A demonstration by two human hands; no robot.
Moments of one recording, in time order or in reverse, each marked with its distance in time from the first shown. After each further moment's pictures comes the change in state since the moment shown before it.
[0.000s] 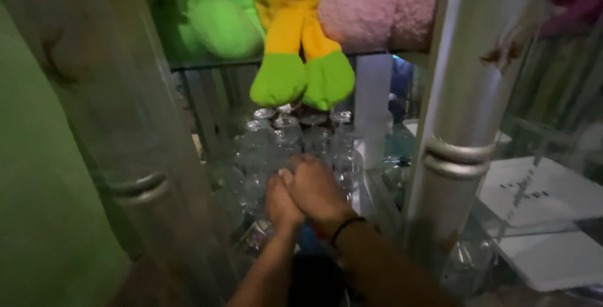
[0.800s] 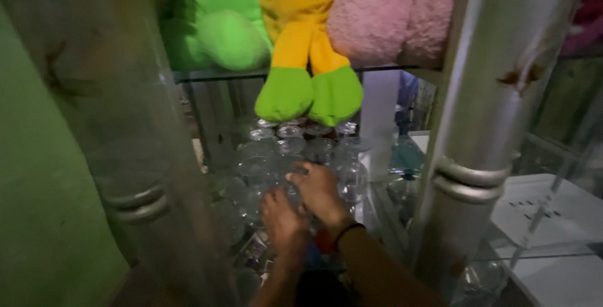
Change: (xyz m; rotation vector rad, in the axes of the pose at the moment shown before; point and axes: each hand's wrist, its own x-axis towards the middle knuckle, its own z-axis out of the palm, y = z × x) left_hand -0.020 0.021 -0.015 0.301 -0.047 -0.050; right_hand 0.040 0.029 0.027 0.657 -0.044 0.477
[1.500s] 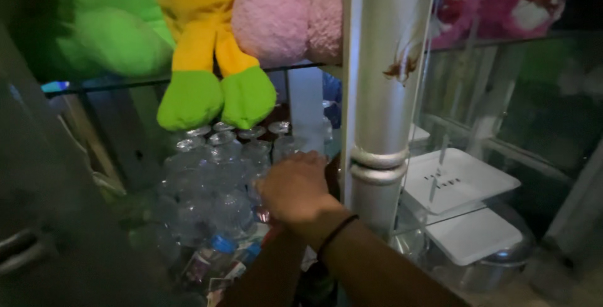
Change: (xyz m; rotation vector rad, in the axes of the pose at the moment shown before) left_hand 0.006 0.124 0.128 -0.167 -0.473 0.343; right_hand -0.084 -0.071 -0.077 -1.299 0.127 -0.182
